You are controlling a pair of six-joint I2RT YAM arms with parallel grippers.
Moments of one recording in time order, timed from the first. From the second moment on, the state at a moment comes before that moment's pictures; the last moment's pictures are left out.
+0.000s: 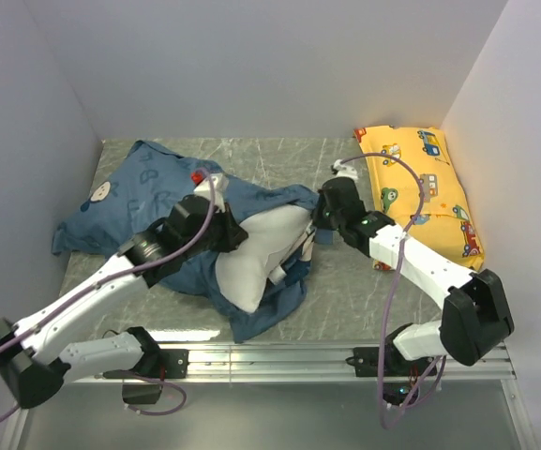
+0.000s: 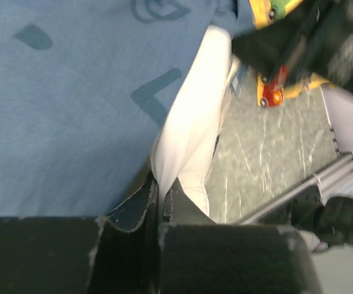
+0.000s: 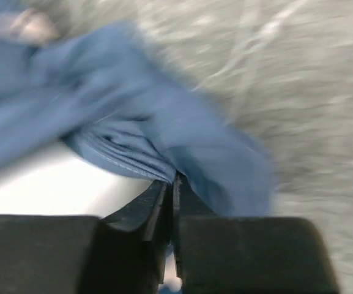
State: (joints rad) left arm -0.78 1.08 1.04 -0.47 -0.10 -0.65; right arm 0.56 1.36 0.96 -0.25 0.21 0.55
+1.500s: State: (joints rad) left arm -0.78 1.03 1.11 -0.13 -0.35 -0.76; right arm 0.16 1.09 0.86 -0.03 -0.43 0.79
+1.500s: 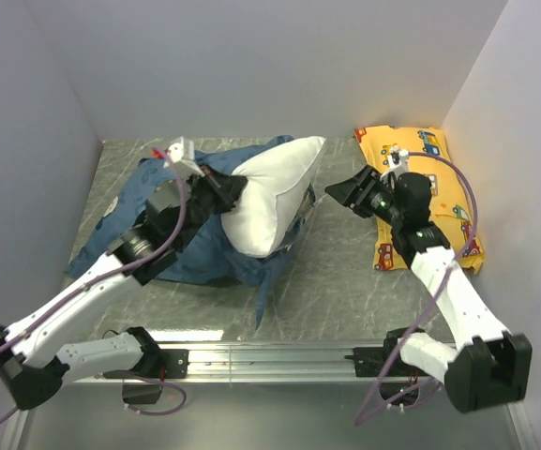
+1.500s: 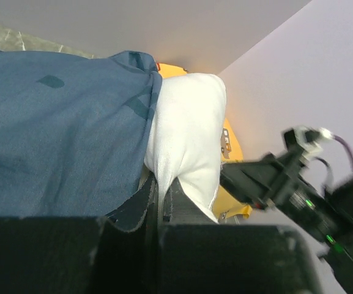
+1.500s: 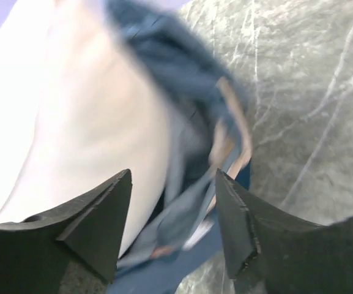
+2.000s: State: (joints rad) left arm -0.85 1.52 1.25 -0.06 -0.24 -0.78; right arm 0.49 0.87 0.84 -0.21 -0.05 0.60
